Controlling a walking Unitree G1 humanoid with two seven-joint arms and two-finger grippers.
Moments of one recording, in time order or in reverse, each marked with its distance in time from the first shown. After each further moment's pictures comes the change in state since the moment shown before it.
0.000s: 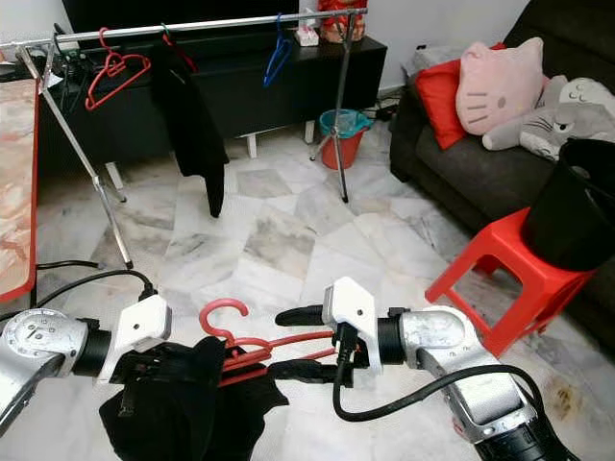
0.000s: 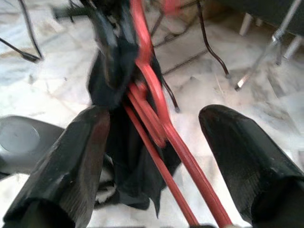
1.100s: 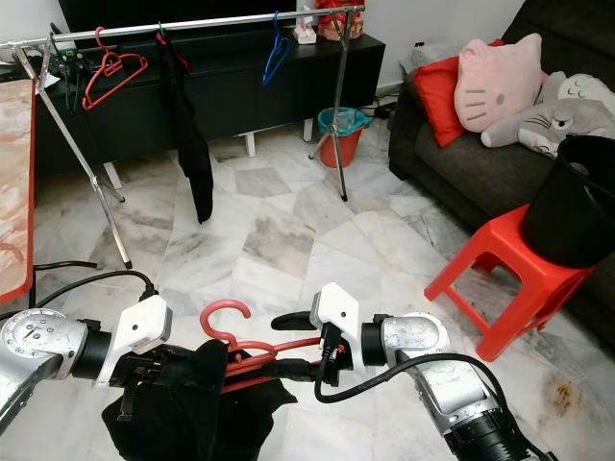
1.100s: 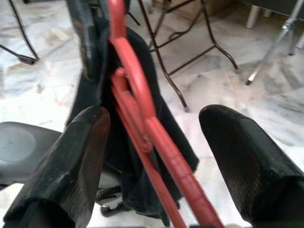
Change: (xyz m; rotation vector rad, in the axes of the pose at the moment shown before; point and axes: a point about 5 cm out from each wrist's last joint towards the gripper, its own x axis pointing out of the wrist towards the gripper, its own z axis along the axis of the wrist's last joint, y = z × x) left arm -0.001 -0.005 0.006 -0.002 -0.025 -0.037; right arm 0.025 -0.007 -0.018 0.070 -0.035 0.048
